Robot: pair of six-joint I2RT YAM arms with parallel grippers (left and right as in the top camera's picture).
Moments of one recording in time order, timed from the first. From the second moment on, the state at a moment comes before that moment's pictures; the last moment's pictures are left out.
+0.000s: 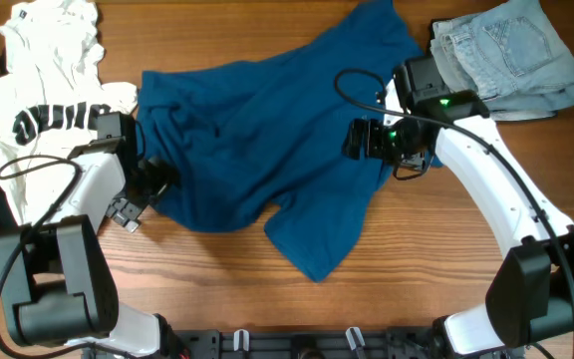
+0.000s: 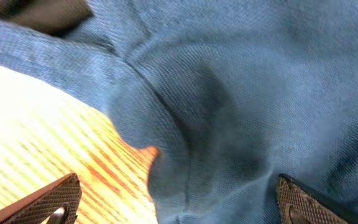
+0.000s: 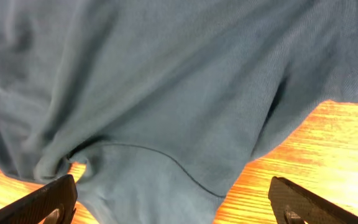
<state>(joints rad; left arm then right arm) 0.14 1.70 0.94 -0.75 0.00 -0.79 0.23 1.67 1.28 -0.92 -0.26 0.34</state>
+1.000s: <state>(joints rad) 0.17 1.76 0.95 -0.60 -0.13 -0.86 0.30 1.67 1.26 -1.14 -0.27 0.34</state>
